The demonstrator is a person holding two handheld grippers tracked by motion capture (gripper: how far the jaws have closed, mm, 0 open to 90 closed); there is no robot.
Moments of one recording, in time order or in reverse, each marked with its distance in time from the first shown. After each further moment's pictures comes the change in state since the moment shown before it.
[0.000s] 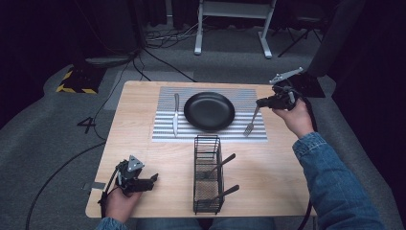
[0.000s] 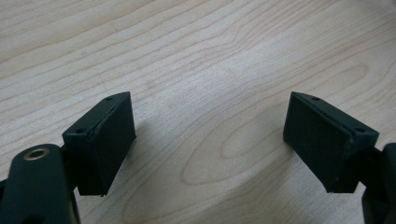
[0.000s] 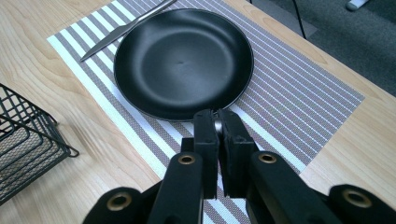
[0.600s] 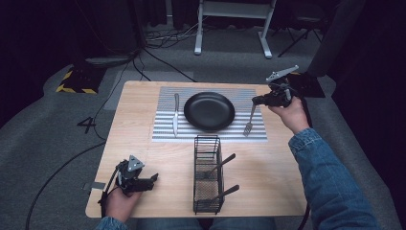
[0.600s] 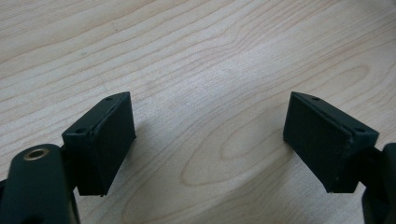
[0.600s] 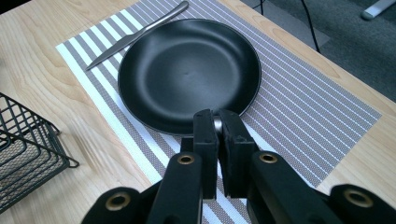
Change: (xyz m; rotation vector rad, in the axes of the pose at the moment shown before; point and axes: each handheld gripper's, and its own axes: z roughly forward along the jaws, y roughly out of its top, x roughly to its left) left arm 0.000 0.000 0.000 0.001 0.001 0.001; right arm -0.009 0.007 0.014 -0.031 0.051 -0.021
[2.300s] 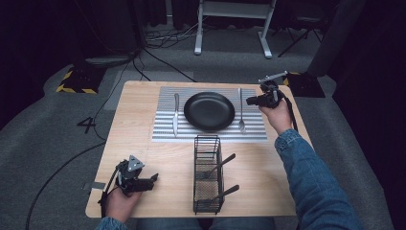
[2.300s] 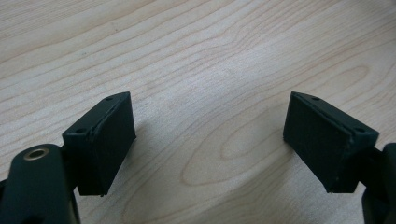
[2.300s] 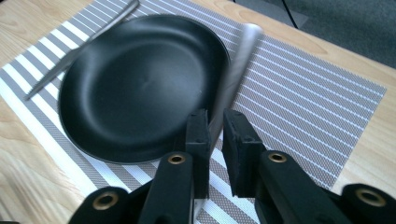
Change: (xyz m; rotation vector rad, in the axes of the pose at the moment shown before) left arm 0.000 0.000 0.000 -0.001 0.000 -0.001; right arm -0.030 -0.015 0.059 -0.008 -0.085 0.183
